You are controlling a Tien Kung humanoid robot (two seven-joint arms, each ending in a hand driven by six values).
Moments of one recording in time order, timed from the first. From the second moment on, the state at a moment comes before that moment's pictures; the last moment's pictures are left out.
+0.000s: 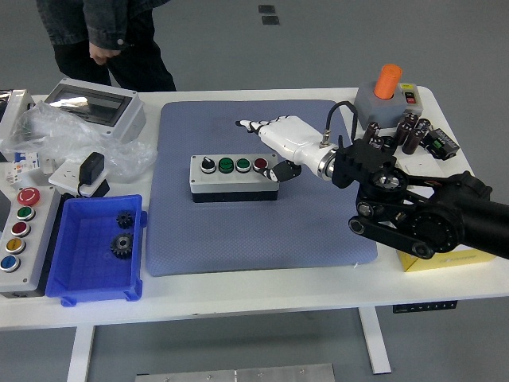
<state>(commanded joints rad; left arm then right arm) -0.02 0.13 -1.53 -0.18 1.22 0.04 0.31 1.04 -0.37 0.14 1.18 -1.61 -0.26 -0.15</state>
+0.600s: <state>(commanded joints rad) -0.02 0.13 -1.55 -0.18 1.23 0.04 0.32 1.08 -0.43 0.20 1.43 -1.43 0.16 -0.60</state>
